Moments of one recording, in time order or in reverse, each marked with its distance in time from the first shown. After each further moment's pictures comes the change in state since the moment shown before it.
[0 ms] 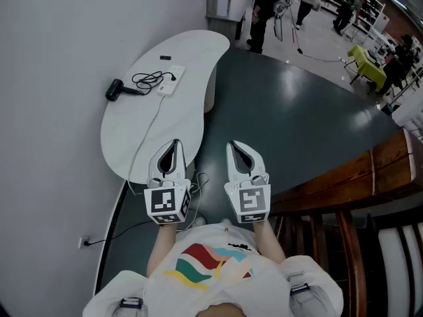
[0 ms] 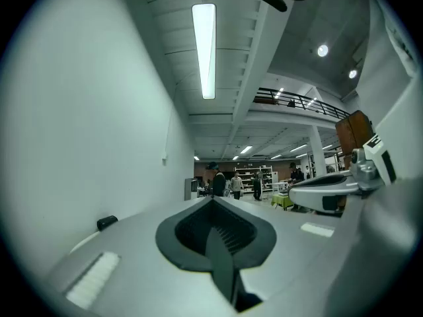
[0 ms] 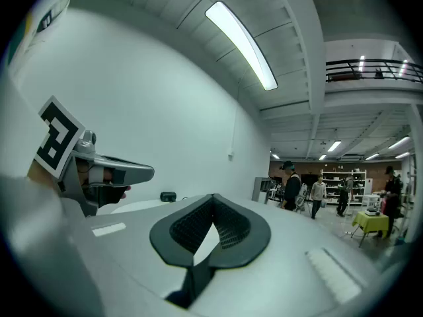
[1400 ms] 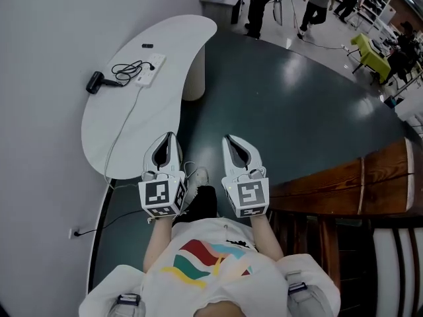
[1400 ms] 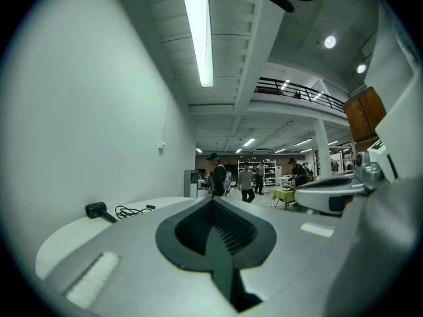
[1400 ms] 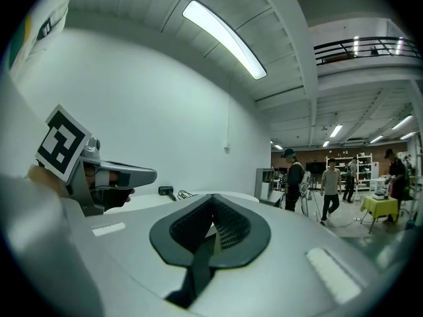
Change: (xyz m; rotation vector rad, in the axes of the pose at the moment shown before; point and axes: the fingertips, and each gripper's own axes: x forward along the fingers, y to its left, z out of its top) left arm 0.054 -0.081 -0.038 -0.020 0.070 0.037; right arm -0.011 -0.094 -0.054 0.089 0.029 0.057
